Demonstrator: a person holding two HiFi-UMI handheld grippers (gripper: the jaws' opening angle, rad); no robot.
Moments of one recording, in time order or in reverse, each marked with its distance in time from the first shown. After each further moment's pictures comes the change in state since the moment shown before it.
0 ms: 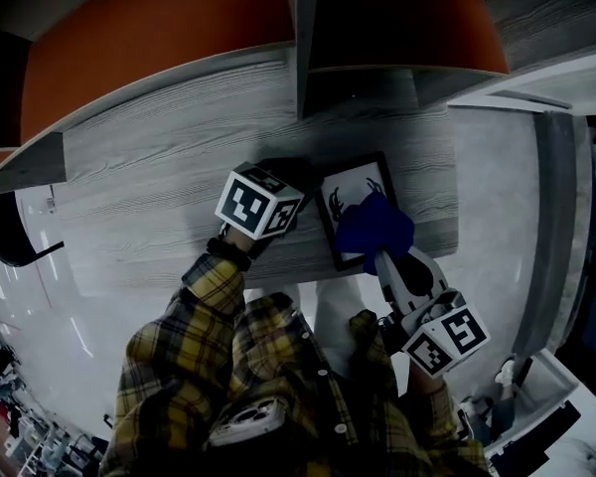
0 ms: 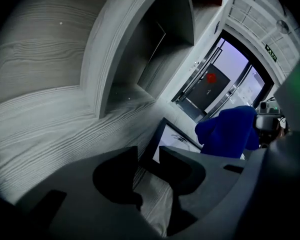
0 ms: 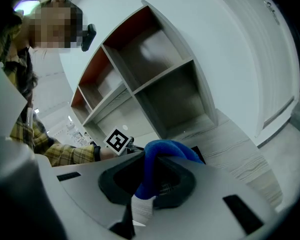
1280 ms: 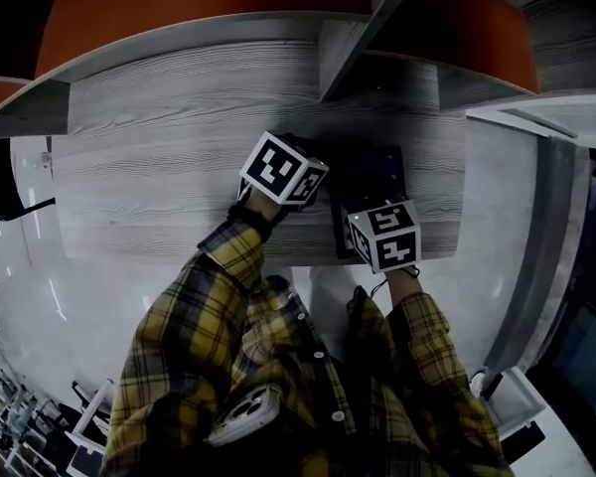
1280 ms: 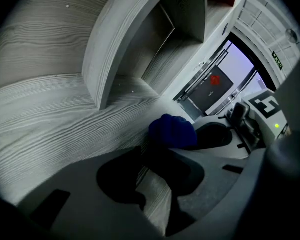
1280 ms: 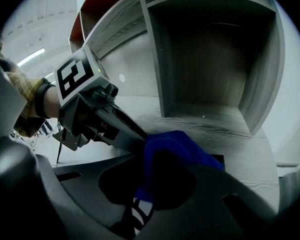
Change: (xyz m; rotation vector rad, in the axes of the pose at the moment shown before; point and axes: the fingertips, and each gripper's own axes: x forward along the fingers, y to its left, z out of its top) left arm 0.014 0.004 -0.006 -0.073 0.037 -0.010; right arm 0.146 -0.043 -0.067 -0.431 0.416 -0.049
